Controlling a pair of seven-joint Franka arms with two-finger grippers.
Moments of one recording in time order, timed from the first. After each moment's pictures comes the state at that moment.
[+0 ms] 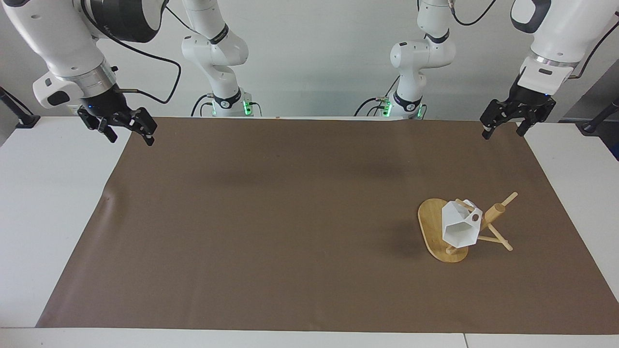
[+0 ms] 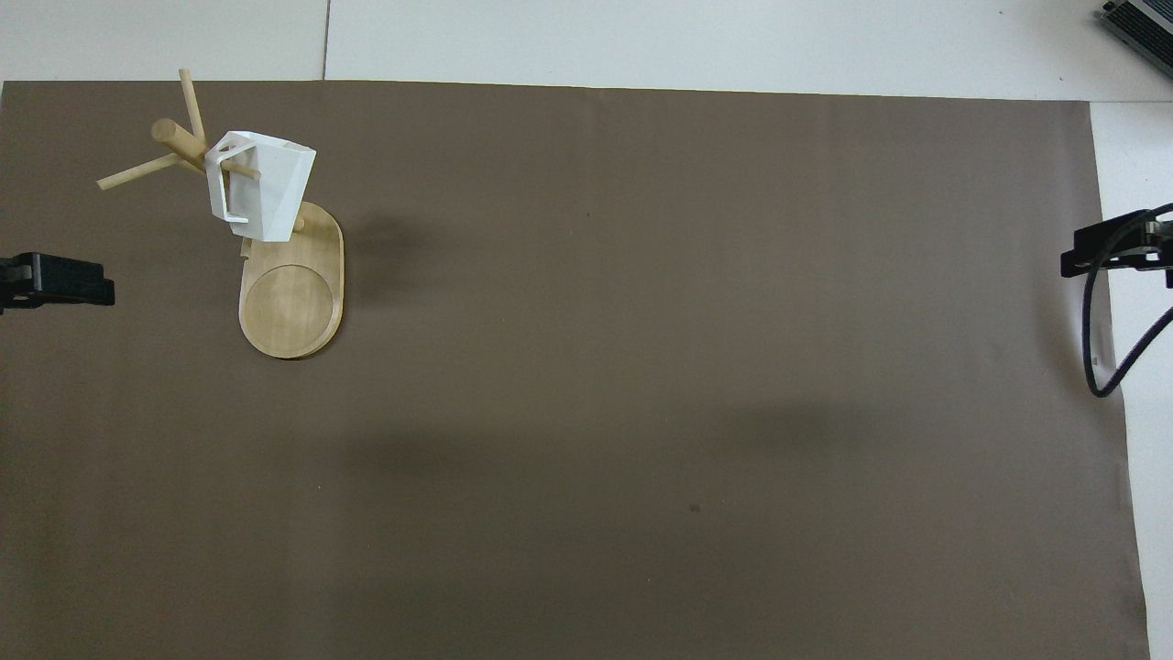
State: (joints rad) left arm 0.04 -0.11 -0.07 -1.71 0.00 1.68 -0.03; right arm -0.08 0.09 -0.04 -1.47 0.01 1.56 0.00
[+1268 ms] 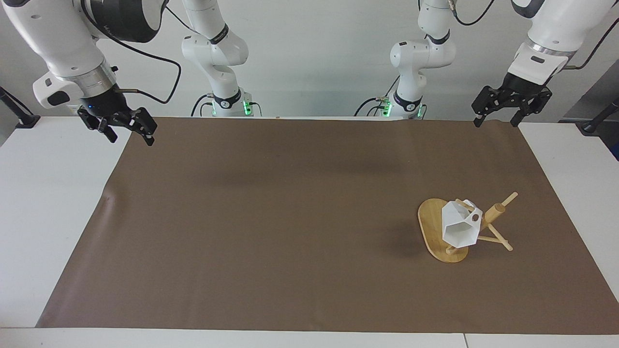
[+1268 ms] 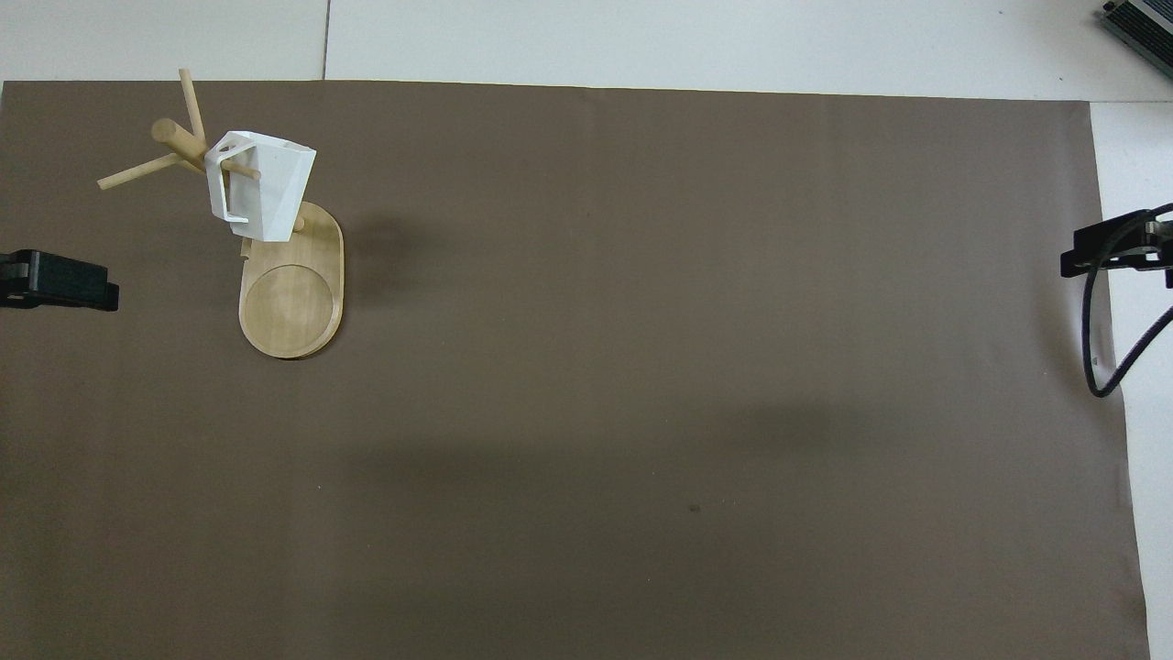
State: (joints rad) left arm 0.03 -0.07 -0.09 -1.57 -0.01 1.55 -0.02; right arm -0.08 0.09 -0.04 -1.47 0.01 1.56 0.00
